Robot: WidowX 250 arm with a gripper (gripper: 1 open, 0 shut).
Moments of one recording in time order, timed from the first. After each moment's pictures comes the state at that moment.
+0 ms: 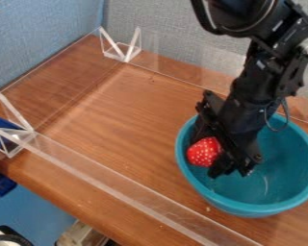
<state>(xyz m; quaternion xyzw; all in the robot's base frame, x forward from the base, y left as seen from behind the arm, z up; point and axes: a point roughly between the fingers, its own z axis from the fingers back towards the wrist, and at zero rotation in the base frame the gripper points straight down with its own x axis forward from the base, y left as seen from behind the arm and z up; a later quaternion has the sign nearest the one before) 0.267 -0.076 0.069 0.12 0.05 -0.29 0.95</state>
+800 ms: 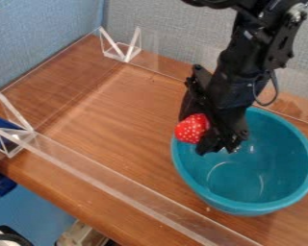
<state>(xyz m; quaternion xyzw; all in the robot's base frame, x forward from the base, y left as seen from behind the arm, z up) 0.268 -0.056 0.093 0.14 0.04 -0.29 0.95</state>
